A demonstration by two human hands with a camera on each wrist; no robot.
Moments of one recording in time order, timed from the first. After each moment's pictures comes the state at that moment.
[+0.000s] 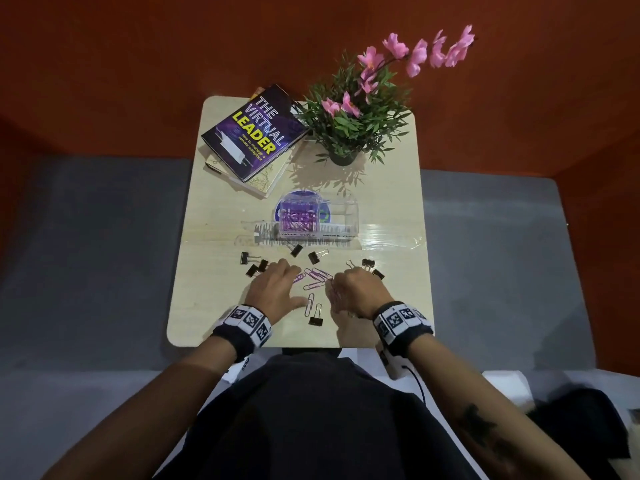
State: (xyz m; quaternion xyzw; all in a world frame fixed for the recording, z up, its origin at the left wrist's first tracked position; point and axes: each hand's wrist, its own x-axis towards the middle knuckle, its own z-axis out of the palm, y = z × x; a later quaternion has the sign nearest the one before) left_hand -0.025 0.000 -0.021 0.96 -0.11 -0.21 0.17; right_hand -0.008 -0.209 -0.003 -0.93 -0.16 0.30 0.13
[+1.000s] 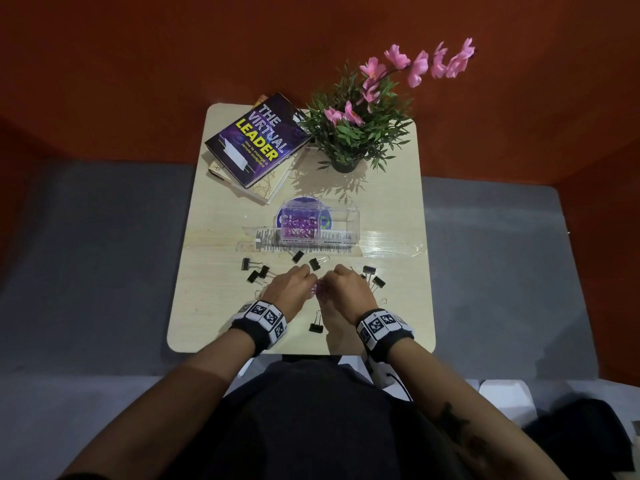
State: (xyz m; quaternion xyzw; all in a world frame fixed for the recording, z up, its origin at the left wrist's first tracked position) left_hand -0.007 -0.023 -0.022 0.95 -0.21 -0.20 0.13; right_hand -0.009 -0.184 -0.019 -0.95 -0.13 0.20 0.19
